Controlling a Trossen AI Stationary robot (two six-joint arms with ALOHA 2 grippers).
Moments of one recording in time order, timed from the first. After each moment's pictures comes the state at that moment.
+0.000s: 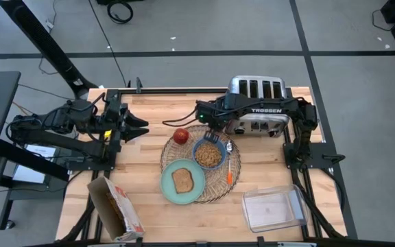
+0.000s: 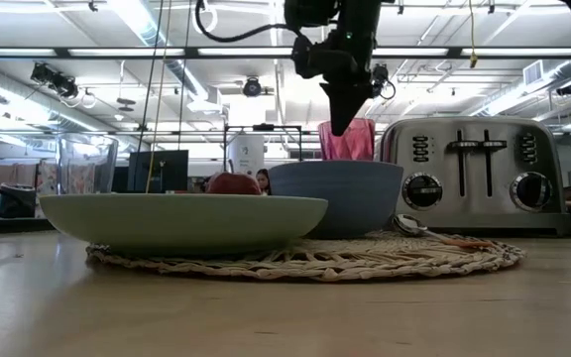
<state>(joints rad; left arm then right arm) -0.08 0.74 1.04 -0.42 -0.13 -0.49 -0.15 1.88 1.73 -1.17 0.18 0.24</state>
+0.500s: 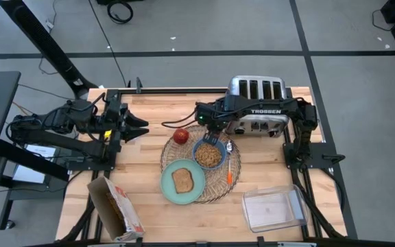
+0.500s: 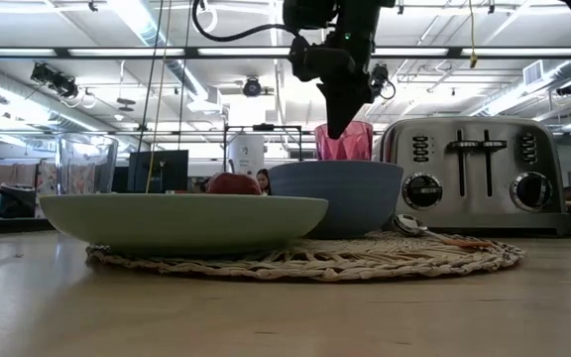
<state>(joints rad) -0.08 0.74 1.04 -0.42 -0.13 -0.49 -0.15 1.88 1.70 -1.13 0.13 0.26</state>
